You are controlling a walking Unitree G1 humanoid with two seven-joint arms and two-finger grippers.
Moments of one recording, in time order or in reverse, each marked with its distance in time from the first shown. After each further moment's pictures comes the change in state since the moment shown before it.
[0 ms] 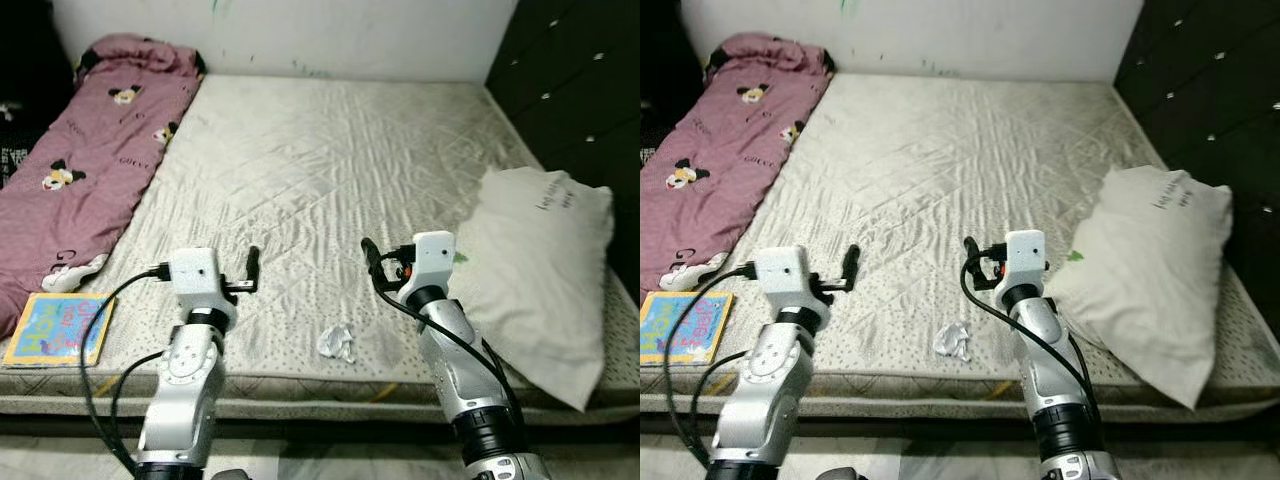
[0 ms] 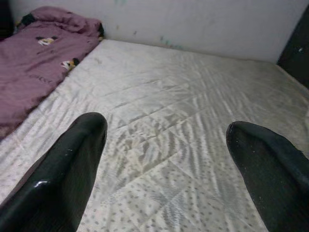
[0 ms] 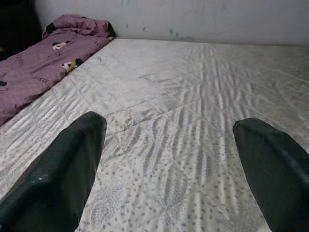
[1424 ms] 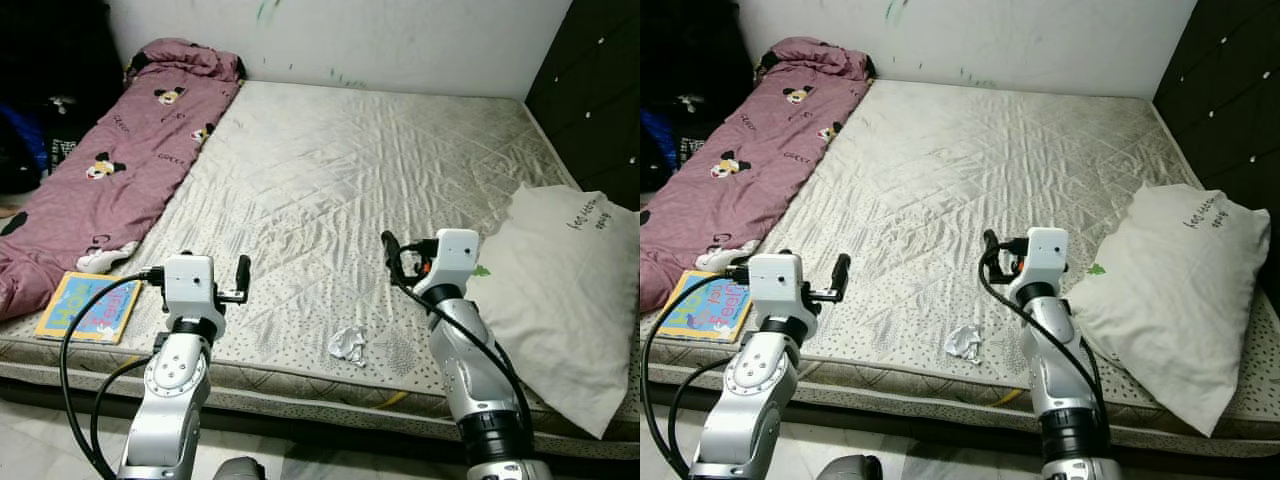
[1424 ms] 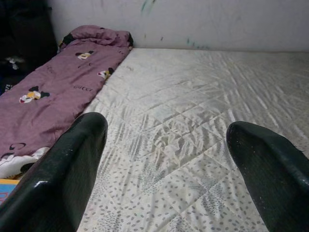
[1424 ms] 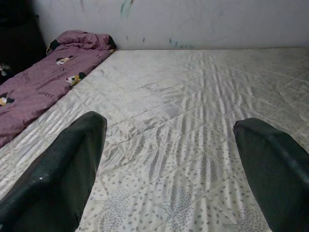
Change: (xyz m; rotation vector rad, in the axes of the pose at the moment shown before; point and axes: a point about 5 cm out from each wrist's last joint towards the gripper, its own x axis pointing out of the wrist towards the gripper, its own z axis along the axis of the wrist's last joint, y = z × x) left arm -0.012 0.010 0.000 0.137 0.013 0.004; right arm -0.008 -0.015 0.005 0.064 -0.010 -0.109
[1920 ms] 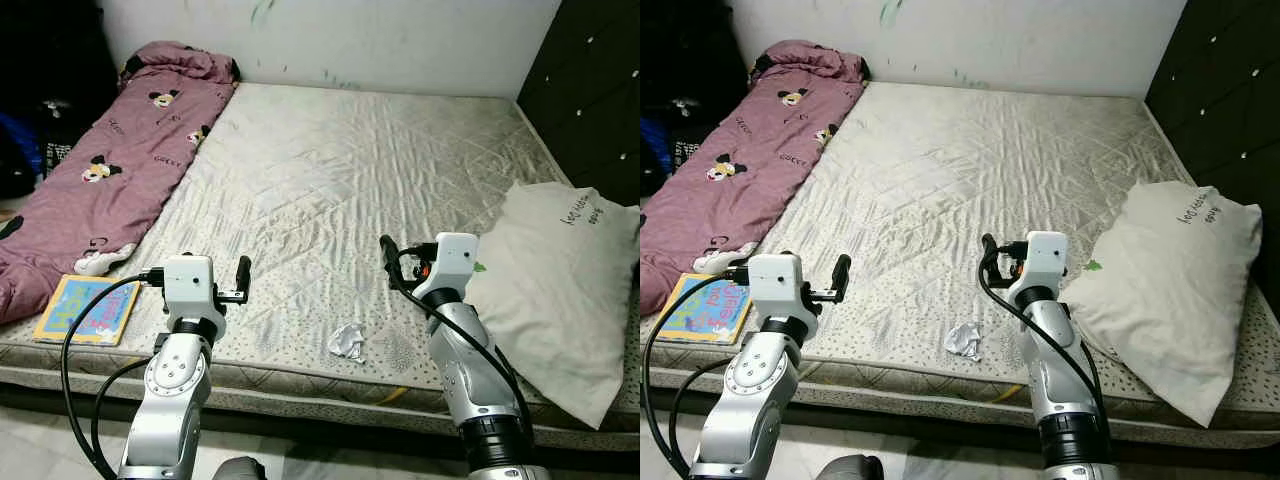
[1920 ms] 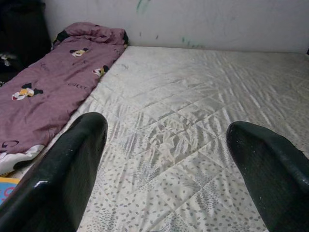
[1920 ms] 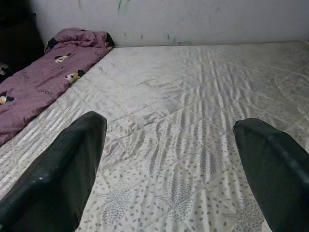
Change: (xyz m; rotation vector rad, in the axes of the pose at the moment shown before) left arm 0.000 0.000 -0.001 -0.022 0.011 -0.002; right arm -0.002 0.001 -0.002 0.009 0.016 0.009
